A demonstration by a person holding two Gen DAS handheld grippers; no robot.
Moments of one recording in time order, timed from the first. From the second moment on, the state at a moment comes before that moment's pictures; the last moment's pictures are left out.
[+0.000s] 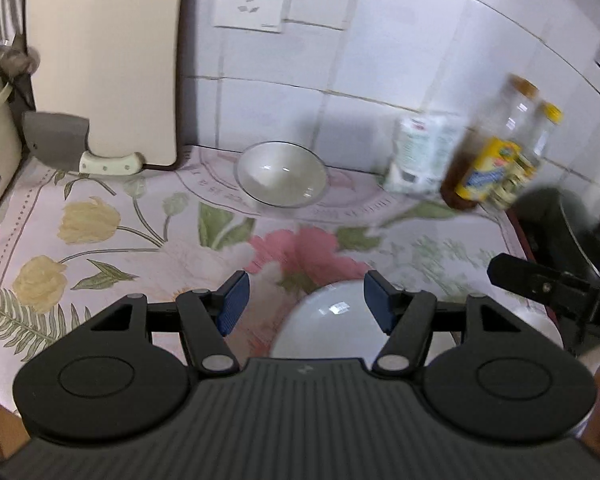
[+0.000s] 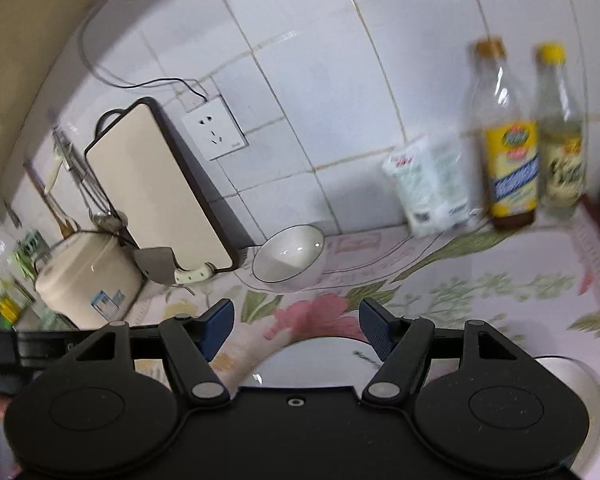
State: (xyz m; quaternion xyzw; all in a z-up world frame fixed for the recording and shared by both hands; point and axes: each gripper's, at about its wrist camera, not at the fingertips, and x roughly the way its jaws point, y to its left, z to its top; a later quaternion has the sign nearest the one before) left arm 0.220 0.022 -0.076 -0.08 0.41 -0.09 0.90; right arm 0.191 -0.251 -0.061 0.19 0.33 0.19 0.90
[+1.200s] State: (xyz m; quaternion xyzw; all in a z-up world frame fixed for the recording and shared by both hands) left arm 0.381 0.055 -0.190 -0.17 0.44 -0.01 0.88; right arm 0.410 -0.166 -0.174 0.25 0.49 0.14 0.82
